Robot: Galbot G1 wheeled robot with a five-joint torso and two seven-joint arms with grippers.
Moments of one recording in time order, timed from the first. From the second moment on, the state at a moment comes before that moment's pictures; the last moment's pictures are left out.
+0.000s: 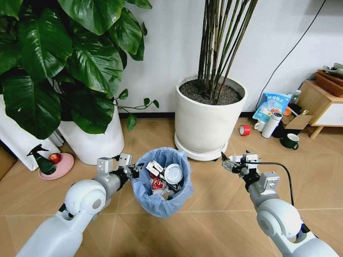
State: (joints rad) left arm 1.11 -0.95 -0.27 -2.07 -0.87 0.74 -0.21; right arm -1.39 1.02 0.42 2.09 0.51 -0.28 0.30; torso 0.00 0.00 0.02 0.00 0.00
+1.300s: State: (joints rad) left arm 1.11 -0.97 -0.26 -2.05 -0.86 0.74 -0.20; right arm -1.36 1.05 0.39 2.03 0.51 -0.26 0.29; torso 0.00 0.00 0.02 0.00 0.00
